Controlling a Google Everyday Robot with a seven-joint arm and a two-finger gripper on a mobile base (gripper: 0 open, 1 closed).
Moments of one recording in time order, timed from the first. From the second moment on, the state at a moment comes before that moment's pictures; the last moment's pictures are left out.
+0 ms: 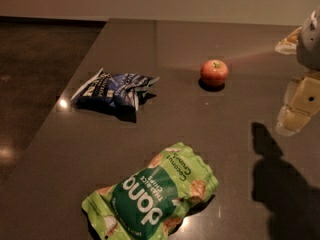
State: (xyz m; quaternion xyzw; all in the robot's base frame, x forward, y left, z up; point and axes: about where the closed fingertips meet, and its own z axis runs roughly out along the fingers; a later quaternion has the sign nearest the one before) arm 0.438 -0.217 0.976 -0.60 0.78 -0.03 0.16
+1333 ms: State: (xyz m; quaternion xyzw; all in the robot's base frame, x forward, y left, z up) arm 0.528 -0.211 0.953 -0.54 0.81 0.00 0.22
